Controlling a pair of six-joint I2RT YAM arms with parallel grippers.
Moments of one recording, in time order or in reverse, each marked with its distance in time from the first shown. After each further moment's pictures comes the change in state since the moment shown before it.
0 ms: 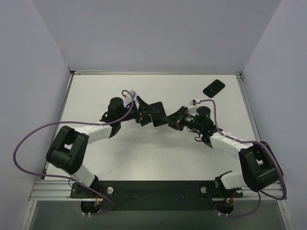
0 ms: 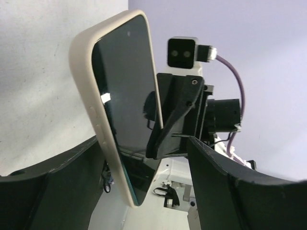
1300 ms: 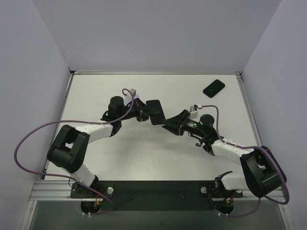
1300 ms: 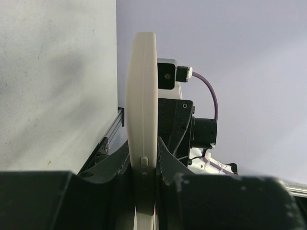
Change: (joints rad) left arm -0.004 0.026 0.021 0.072 0.000 -0.091; right arm 0.027 -0.014 -0.156 0.309 -0.027 0.205
